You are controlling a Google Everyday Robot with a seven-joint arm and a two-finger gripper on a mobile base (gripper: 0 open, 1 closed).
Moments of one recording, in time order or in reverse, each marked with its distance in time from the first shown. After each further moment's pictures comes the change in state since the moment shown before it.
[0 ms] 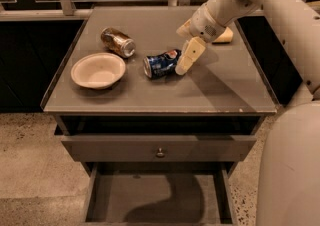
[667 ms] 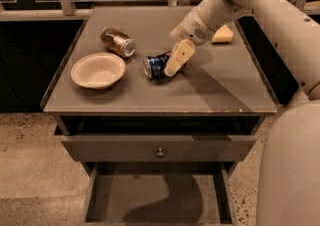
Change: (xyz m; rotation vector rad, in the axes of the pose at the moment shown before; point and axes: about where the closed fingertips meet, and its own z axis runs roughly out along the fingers) arm -0.015 0.002 0.022 0.000 -0.026 0.053
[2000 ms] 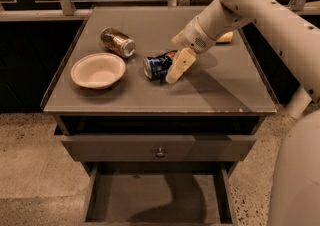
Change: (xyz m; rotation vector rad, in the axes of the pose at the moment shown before) arm 0.017 0.005 0.013 0.021 0.005 0.006
